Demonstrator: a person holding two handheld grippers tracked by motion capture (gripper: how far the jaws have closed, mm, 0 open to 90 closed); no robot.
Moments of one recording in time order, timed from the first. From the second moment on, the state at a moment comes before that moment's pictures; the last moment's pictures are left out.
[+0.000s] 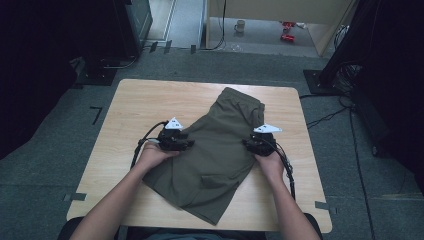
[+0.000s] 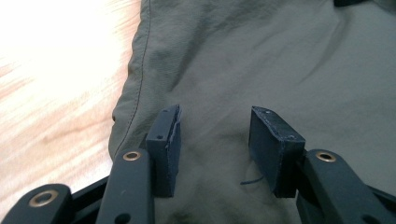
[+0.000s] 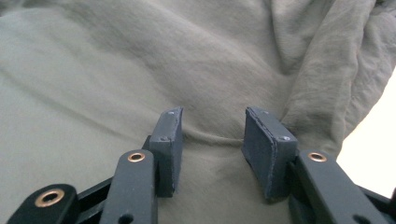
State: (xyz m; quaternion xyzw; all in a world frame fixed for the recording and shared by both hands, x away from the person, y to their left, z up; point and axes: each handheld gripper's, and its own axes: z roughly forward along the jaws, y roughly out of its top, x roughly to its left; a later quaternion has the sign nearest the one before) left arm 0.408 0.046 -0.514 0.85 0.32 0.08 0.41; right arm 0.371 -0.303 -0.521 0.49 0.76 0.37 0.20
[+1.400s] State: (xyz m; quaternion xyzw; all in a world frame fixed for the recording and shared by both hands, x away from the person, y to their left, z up) left arm 0.308 0.054 -0.508 0.83 0.40 0.09 0.38; right arm 0.389 -0.256 -0.521 0.45 0.78 0.38 0.20
